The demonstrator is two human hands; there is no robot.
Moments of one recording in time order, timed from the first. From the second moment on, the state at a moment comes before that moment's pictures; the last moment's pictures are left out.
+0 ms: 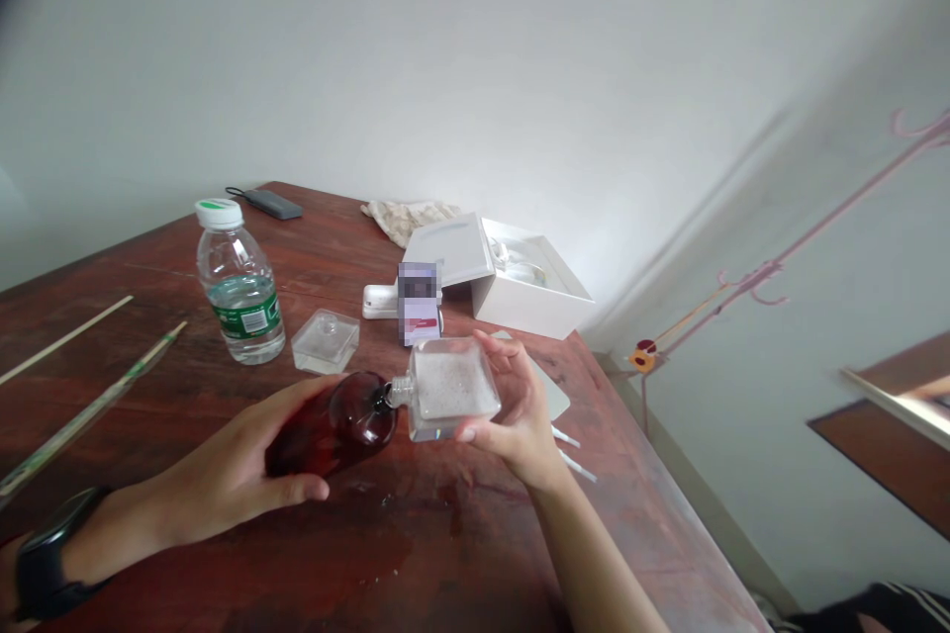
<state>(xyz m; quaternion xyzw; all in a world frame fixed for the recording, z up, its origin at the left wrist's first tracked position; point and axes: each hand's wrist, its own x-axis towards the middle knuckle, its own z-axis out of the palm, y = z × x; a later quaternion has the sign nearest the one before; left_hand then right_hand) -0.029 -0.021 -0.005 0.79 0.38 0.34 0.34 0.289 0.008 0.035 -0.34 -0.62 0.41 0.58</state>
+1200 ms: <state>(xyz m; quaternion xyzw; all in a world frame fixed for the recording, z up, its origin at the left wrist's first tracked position) -0.028 -0.020 -0.003 0.79 0.38 0.34 0.35 0.286 0.006 0.035 -0.31 -0.61 0.42 0.60</state>
